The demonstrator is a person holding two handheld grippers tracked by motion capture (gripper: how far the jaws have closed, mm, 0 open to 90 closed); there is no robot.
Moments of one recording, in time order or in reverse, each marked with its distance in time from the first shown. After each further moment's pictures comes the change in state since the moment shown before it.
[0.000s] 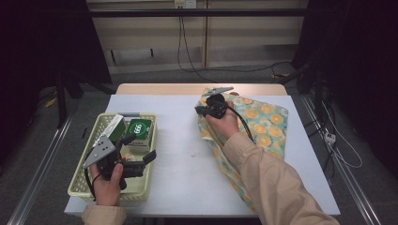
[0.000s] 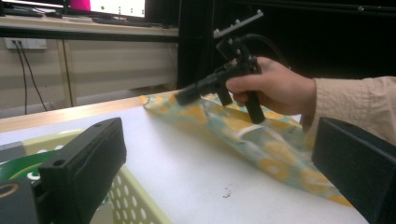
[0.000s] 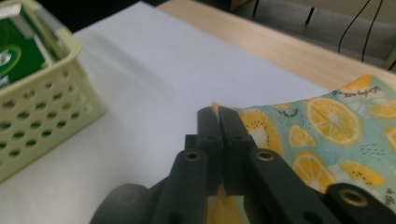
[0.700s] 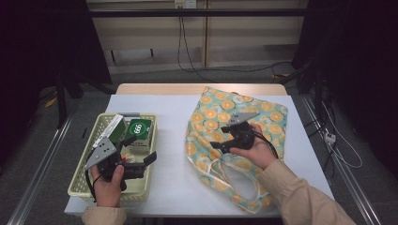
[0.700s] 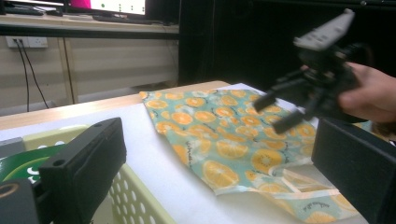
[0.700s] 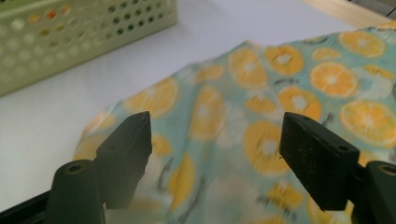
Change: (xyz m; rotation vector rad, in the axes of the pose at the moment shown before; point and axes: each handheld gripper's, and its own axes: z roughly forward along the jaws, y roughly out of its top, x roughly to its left) left arm -0.004 -0.002 0.001 0.014 0.003 0.011; right arm 0.033 -0.066 -0.107 0.090 0.101 -0.148
